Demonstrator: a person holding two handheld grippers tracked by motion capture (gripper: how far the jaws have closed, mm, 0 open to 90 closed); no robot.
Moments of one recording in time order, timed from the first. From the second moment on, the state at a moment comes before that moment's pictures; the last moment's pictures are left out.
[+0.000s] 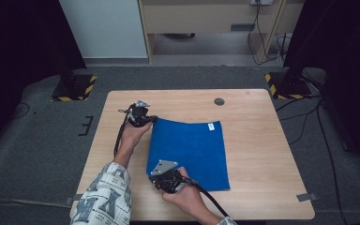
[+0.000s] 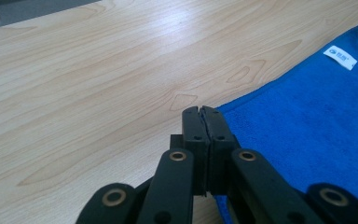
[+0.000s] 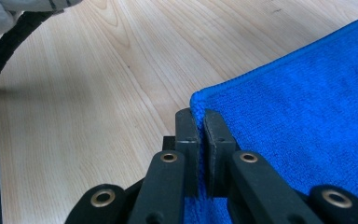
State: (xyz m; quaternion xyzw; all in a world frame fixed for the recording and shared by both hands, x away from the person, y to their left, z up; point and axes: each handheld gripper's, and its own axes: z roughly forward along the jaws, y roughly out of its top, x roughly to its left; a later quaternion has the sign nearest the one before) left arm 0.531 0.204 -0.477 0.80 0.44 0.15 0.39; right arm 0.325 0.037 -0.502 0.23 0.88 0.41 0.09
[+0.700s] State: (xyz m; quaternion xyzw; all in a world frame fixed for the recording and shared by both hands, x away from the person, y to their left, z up) left arm 0.522 0.242 -0.458 0.79 0.45 0.16 0.38; right arm 0.314 0.068 -0.482 0.22 0.87 0.43 0.11
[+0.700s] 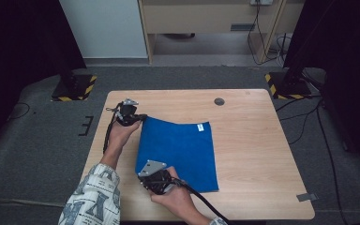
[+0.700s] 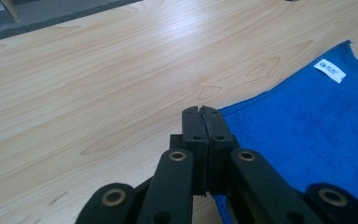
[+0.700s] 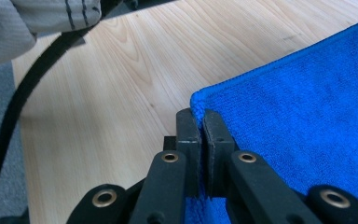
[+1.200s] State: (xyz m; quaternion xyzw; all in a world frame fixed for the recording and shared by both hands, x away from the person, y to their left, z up) left arm 0.514 0.271 -0.445 0.78 0.46 0.16 0.38; right arm 0.311 0.101 -0.470 0.21 0.87 0.44 0.10
